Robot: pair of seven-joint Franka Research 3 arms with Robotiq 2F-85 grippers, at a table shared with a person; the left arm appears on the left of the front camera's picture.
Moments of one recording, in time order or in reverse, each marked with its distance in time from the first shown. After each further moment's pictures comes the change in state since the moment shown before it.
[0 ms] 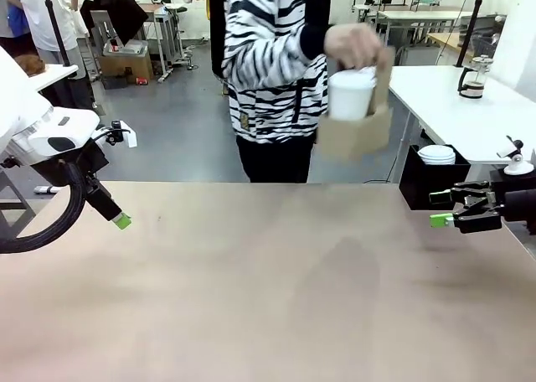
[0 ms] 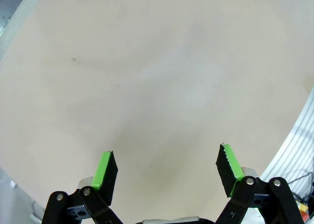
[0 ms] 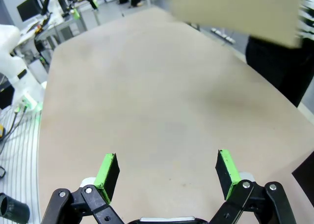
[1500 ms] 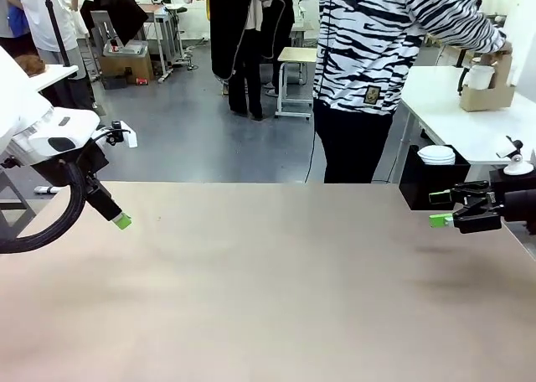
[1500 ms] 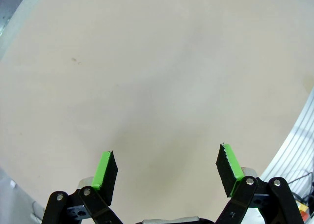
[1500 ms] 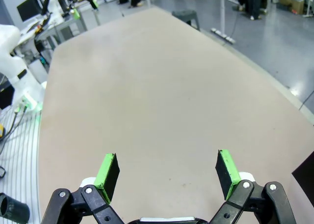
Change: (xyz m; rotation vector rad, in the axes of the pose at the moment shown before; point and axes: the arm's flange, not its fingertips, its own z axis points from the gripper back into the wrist) left arm 0.000 0.000 0.000 0.000 0.000 0.000; right arm 0.000 0.000 0.000 0.000 0.000 0.000
